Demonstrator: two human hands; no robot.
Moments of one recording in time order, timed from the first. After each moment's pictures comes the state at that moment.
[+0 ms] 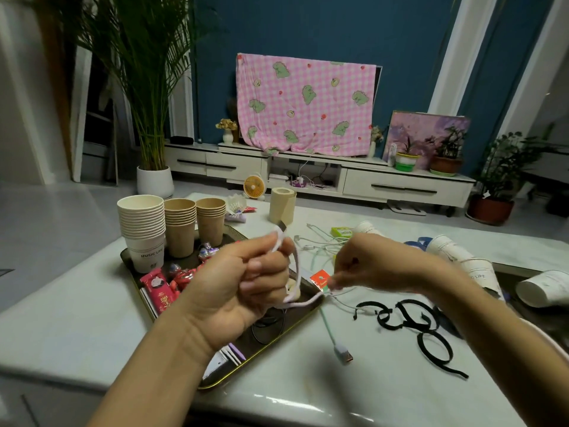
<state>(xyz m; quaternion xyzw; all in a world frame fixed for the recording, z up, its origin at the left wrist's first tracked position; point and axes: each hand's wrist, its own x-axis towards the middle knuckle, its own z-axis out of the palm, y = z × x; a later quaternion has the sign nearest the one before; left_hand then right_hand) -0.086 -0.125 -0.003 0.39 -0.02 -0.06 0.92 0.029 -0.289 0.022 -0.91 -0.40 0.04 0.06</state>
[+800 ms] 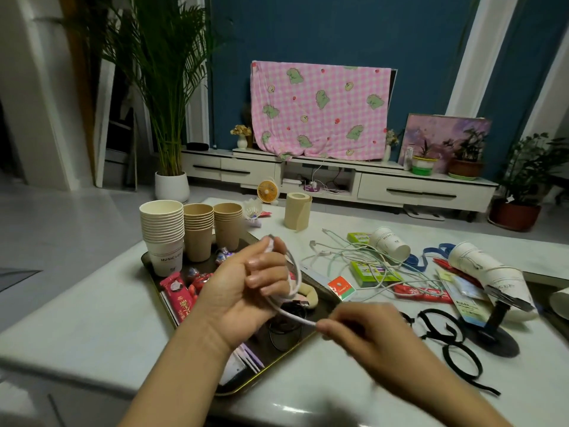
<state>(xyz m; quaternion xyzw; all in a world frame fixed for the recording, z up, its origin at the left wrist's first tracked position) -0.077 -0.110 -0.020 0.25 0.02 0.00 0.97 -0.019 -0.286 -0.055 -0.83 -0.44 -0.06 0.33</state>
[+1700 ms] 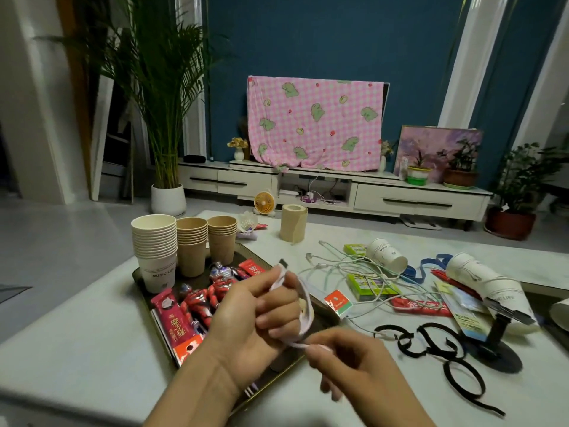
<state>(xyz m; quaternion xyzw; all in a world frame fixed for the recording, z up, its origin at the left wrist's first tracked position) -0.072 -0.124 -0.032 0.27 0.03 -0.02 0.96 -0.038 -0.271 -0.070 -0.74 -0.26 0.12 0.61</state>
